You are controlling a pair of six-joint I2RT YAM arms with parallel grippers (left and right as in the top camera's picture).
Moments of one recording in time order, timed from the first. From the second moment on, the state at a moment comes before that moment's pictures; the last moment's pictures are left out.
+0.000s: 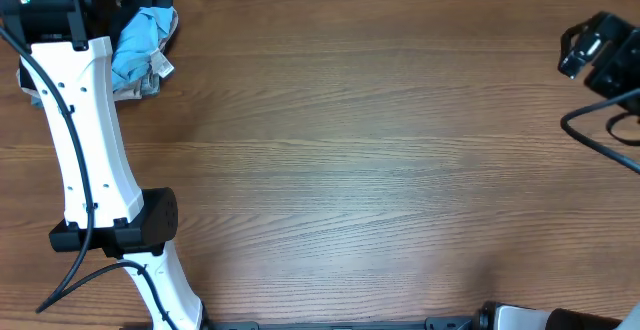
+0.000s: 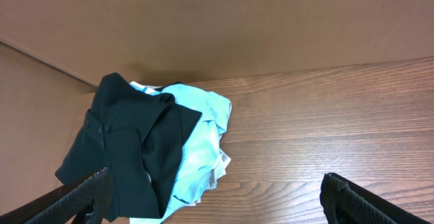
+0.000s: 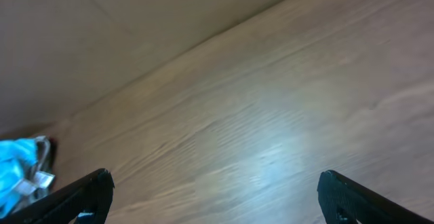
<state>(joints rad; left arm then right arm) 0.05 2.09 2.80 -1.40 -0.11 0.16 -0.17 1.48 2.28 -1.52 -0.11 0.33</state>
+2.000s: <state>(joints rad) 0.05 2.09 2.80 -1.40 -0.11 0.16 0.02 0.01 0.02 -0.02 -0.10 0.36</state>
